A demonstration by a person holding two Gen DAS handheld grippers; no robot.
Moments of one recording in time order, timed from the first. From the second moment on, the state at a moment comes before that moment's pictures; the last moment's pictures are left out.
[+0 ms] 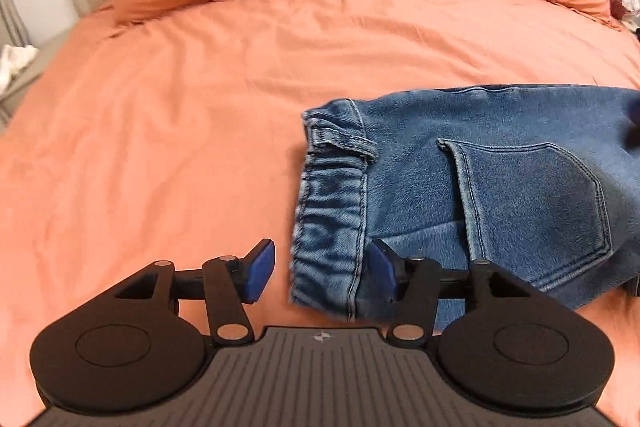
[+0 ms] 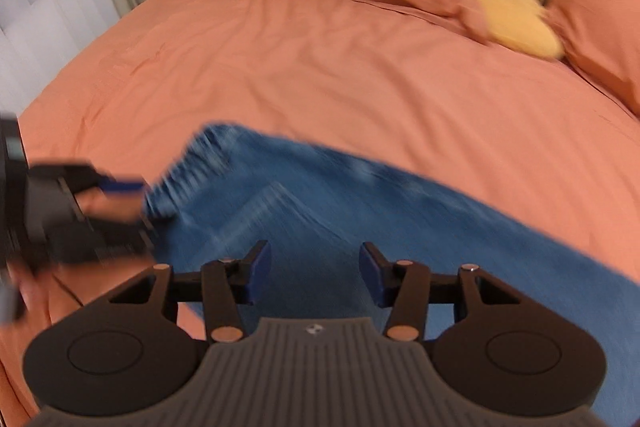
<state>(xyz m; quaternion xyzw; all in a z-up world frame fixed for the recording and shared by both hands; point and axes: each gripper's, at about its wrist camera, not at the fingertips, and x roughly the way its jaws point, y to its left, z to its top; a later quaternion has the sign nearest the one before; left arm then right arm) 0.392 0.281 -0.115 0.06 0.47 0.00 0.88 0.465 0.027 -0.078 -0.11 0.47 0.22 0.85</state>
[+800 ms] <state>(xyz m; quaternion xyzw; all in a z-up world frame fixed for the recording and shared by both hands) 0.392 0.244 -0.118 0.17 0.48 0.02 0.86 0.325 -0.048 -0.195 -0.07 0.36 0.19 0.91</state>
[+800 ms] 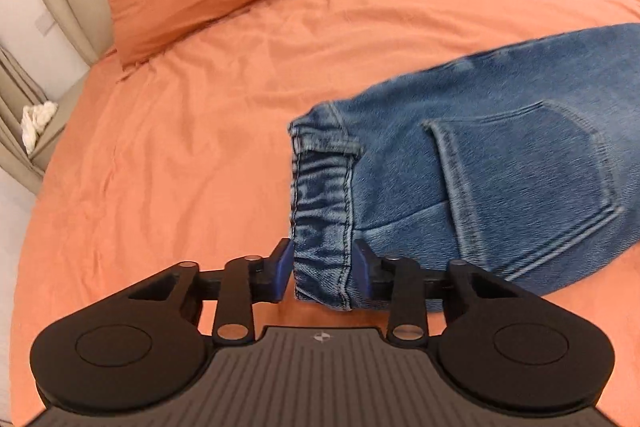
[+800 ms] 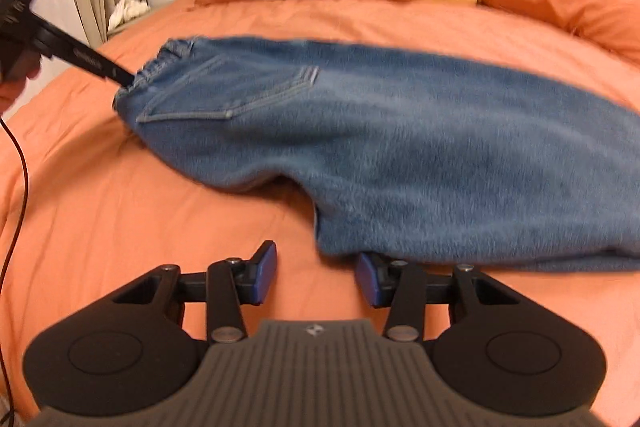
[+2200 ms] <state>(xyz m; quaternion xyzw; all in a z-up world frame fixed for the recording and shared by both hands) 0.343 0.087 -0.058 0.19 0.46 -0.02 0.87 0.279 -0.321 -0.108 0.07 0.46 0.04 0.89</state>
